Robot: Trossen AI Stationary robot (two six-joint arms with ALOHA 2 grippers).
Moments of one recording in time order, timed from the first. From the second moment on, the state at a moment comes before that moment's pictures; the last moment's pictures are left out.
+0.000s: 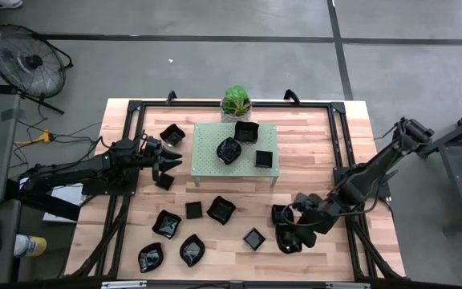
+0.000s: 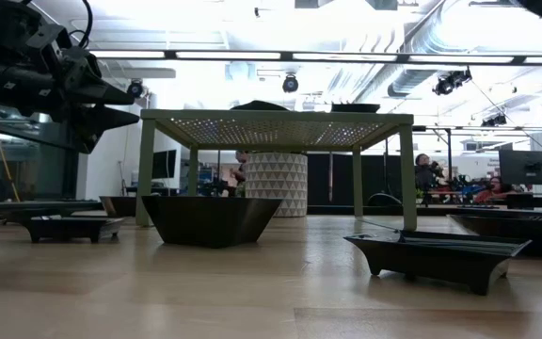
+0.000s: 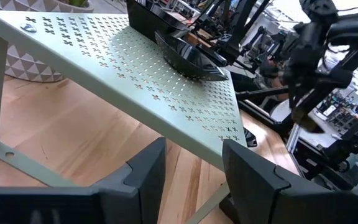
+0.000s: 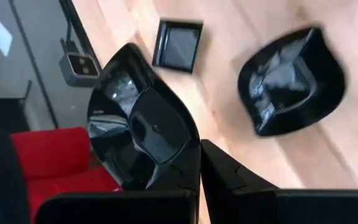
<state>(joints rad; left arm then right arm) 0.29 0.23 0.02 0.10 0.19 -0.50 0.70 1.26 0.93 -0.63 0.11 1.28</state>
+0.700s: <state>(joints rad) 0.29 0.23 0.02 0.13 -0.07 -0.61 0.58 1.26 1.19 -1.07 0.58 1.02</state>
